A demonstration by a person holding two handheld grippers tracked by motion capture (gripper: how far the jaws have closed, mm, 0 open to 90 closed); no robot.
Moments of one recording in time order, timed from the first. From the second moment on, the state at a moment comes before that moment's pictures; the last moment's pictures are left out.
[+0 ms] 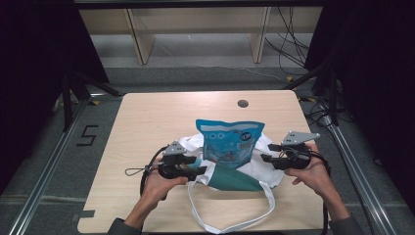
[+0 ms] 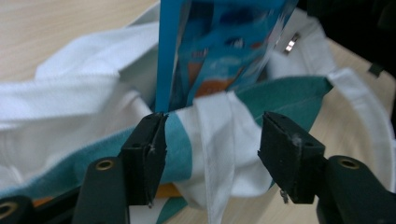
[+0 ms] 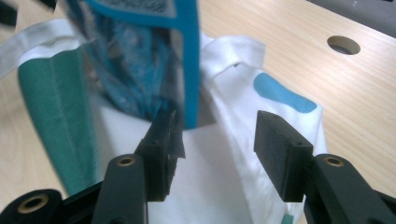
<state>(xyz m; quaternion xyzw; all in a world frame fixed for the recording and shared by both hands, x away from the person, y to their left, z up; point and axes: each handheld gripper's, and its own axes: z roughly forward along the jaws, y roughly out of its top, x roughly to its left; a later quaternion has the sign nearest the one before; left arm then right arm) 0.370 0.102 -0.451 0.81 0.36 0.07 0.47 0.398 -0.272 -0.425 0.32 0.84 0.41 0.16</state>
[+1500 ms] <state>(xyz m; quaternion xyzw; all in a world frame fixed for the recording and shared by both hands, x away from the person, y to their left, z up) 0.321 0.142 -0.425 0.81 0.32 0.08 0.49 0.447 -0.273 -0.433 0.39 0.82 0.36 0.19</state>
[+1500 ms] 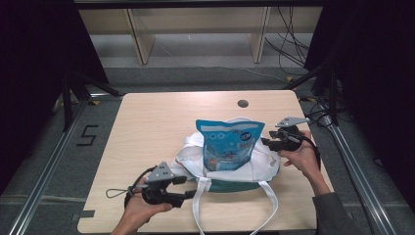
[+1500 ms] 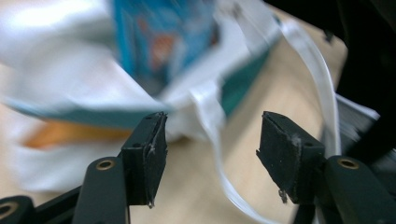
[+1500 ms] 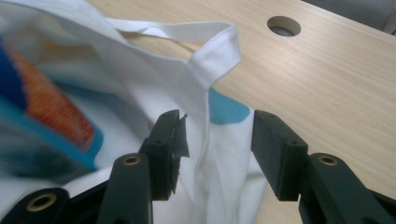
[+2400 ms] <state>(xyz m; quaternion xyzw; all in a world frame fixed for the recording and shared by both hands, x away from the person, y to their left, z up) 0.482 0.128 -0.501 0.82 0.41 0.15 0.37 0.444 -0.280 -0.474 0.36 0.86 0.30 0.19</state>
